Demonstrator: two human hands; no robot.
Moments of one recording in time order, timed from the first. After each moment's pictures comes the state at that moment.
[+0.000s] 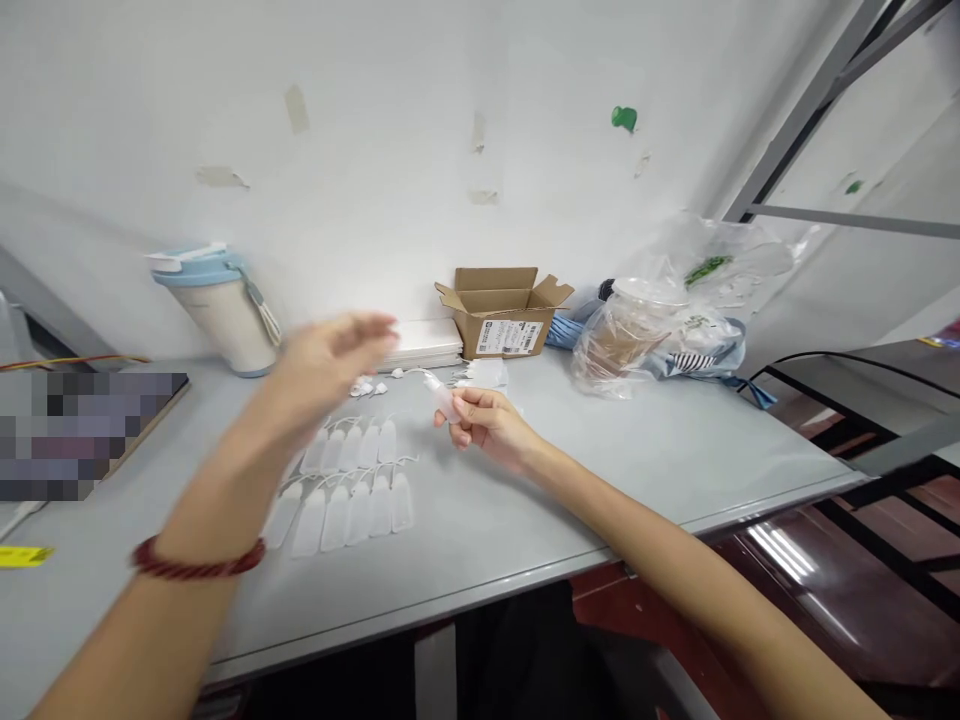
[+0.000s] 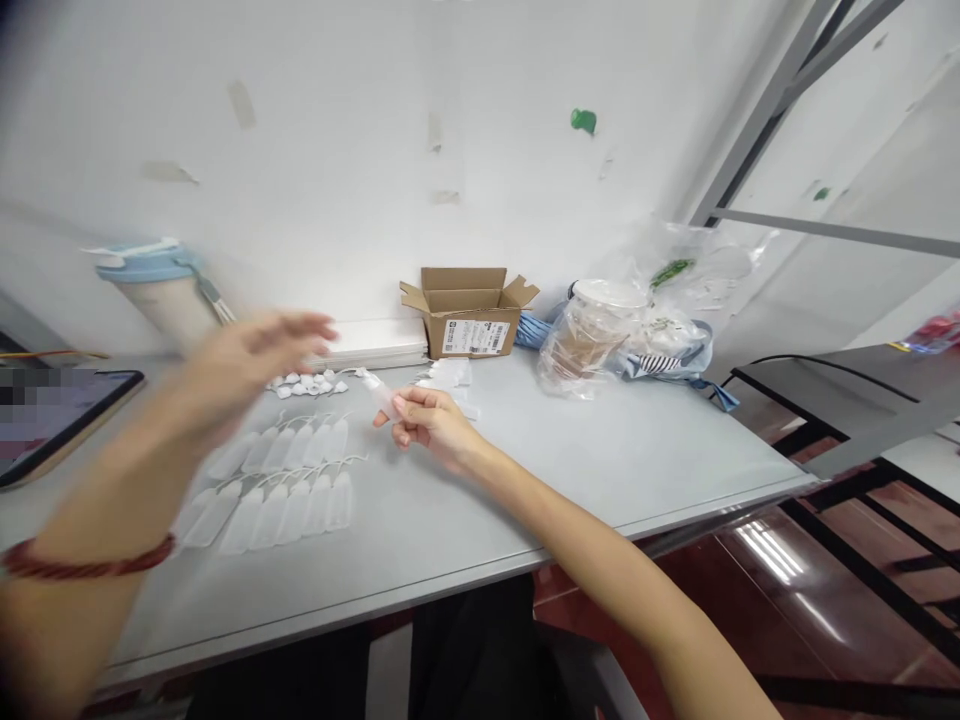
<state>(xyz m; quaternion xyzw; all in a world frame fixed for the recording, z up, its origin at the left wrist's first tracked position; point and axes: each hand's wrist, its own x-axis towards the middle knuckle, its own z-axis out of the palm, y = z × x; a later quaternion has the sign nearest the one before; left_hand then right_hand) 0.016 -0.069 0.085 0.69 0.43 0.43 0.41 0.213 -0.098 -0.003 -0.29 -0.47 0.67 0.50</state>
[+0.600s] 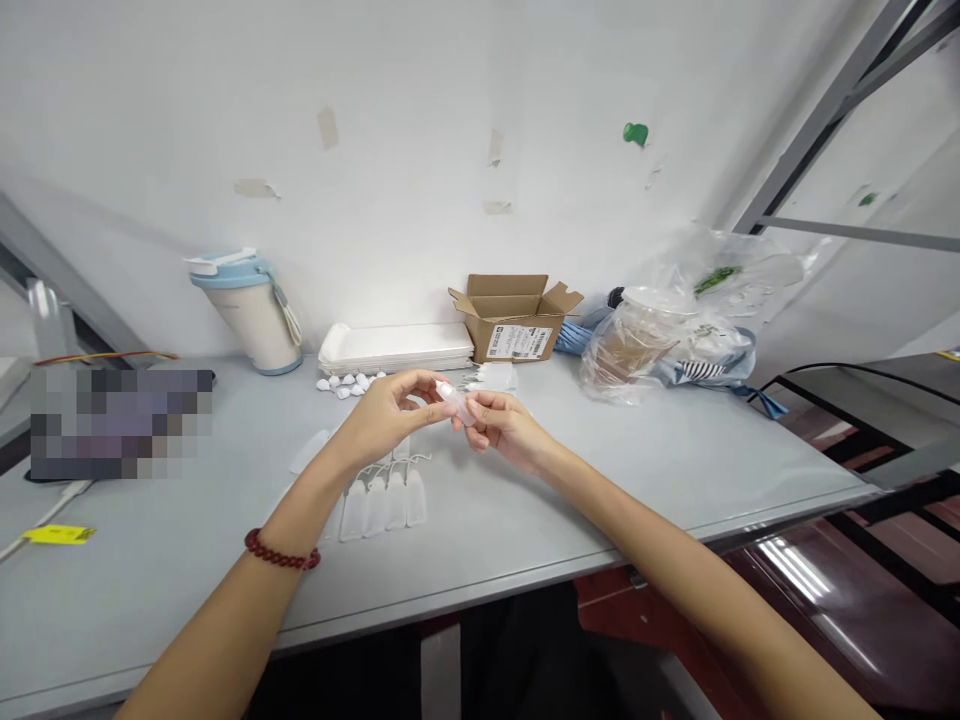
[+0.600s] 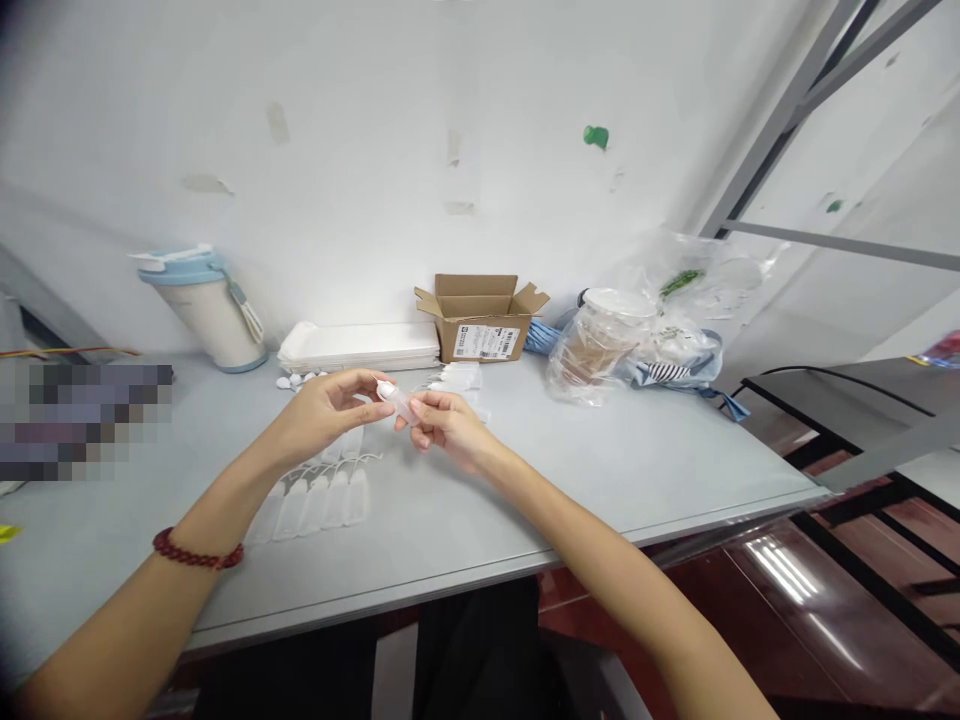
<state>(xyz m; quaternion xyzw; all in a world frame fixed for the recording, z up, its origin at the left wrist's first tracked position) 0.029 -0.068 0.038 0.77 0.36 0.33 0.41 0.214 -0.103 0.003 -0.31 -0.48 0.66 0.48</state>
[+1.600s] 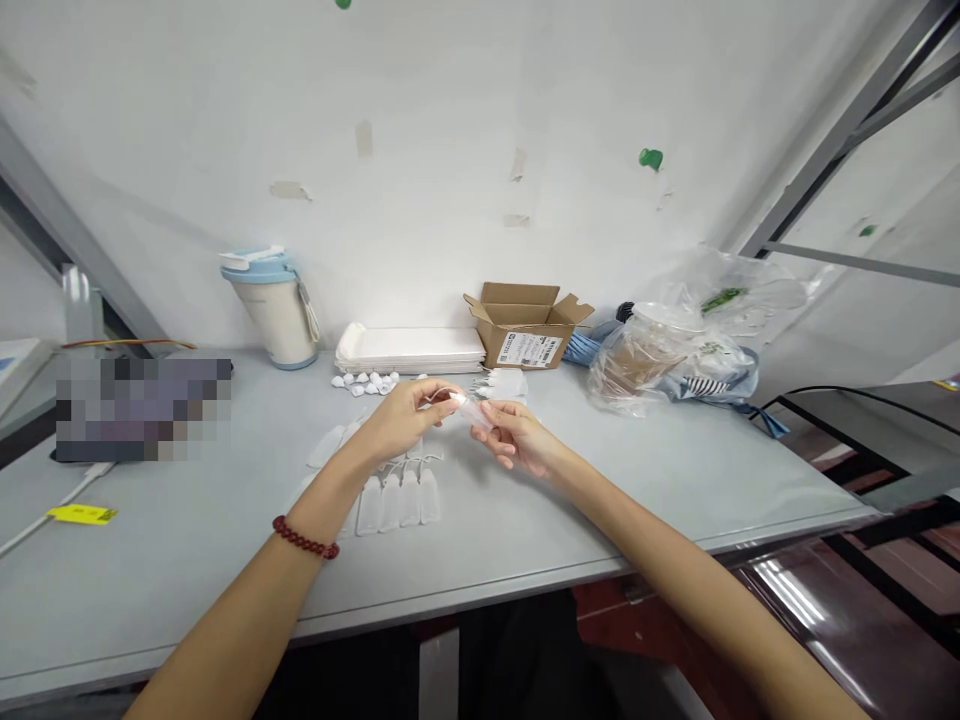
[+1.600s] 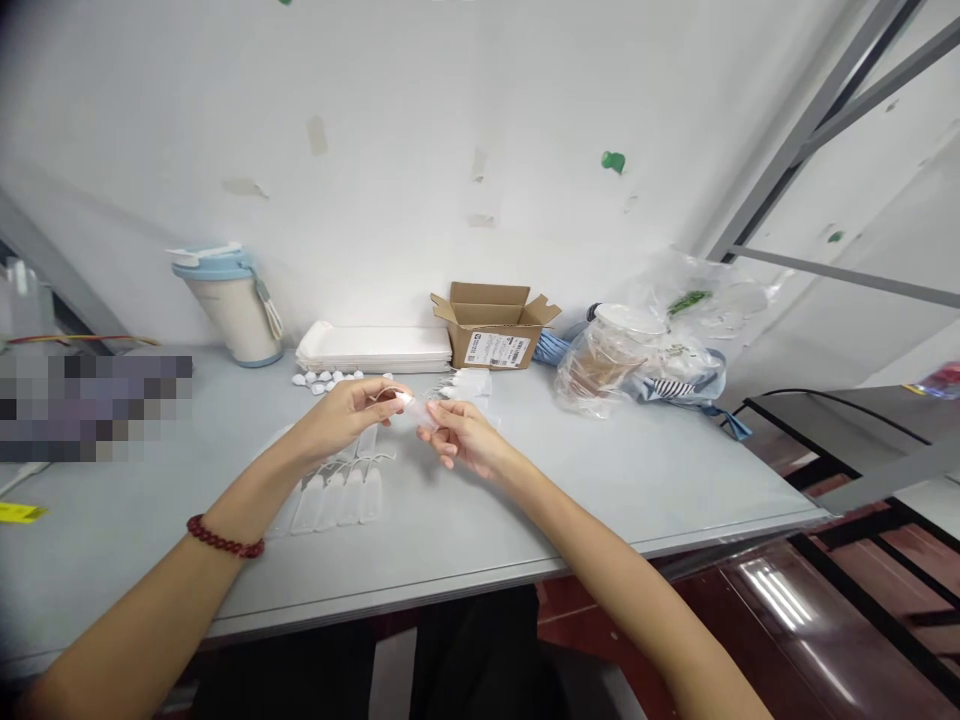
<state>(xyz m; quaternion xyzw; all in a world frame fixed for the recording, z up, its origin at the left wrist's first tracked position) 0.028 -0.063 0.028 0.75 0.34 0.33 0.46 0.217 -0.100 -0.004 -0.33 -0.48 0.69 0.44</state>
